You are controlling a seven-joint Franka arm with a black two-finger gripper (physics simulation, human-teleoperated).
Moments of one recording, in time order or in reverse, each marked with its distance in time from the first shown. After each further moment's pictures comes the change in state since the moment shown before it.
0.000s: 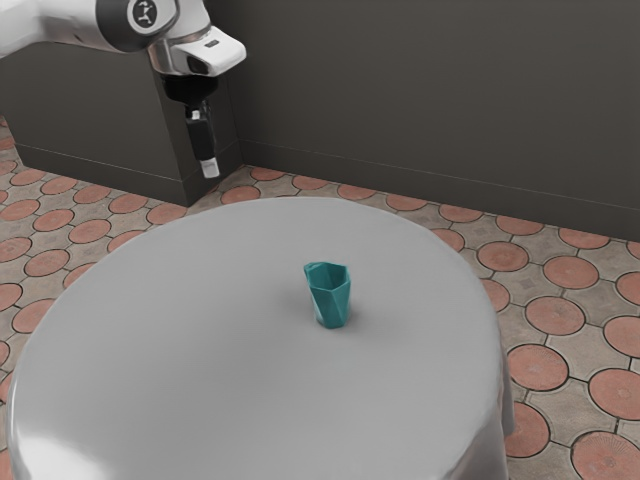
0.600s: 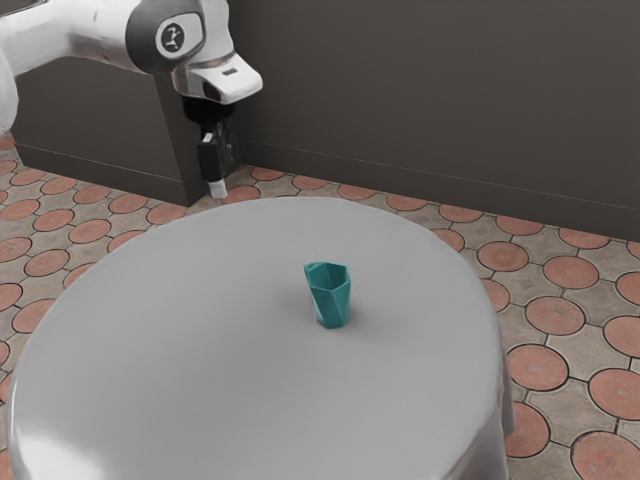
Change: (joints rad) arm -0.025 0.032 -0.007 -0.026 0.031 0.007 0.110
